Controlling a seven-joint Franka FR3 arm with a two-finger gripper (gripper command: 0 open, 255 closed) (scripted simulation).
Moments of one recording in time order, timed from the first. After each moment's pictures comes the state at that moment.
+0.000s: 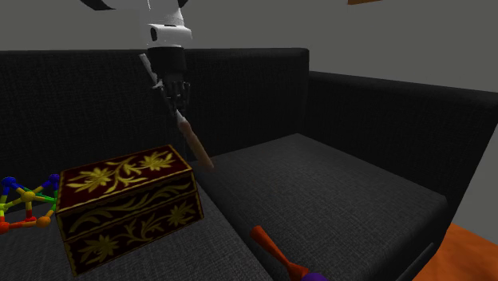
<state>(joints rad) 0.29 0.33 0.66 -1.79 -0.24 1.93 2.10</state>
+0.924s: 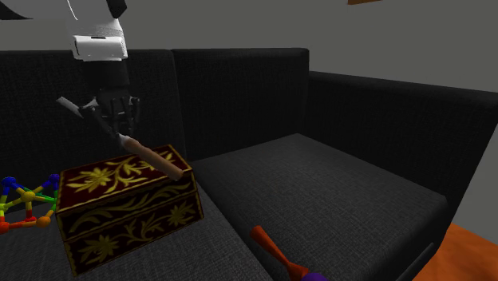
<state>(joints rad) 0.37 0.23 0.74 -1.98 -0.18 2.03 2.27</state>
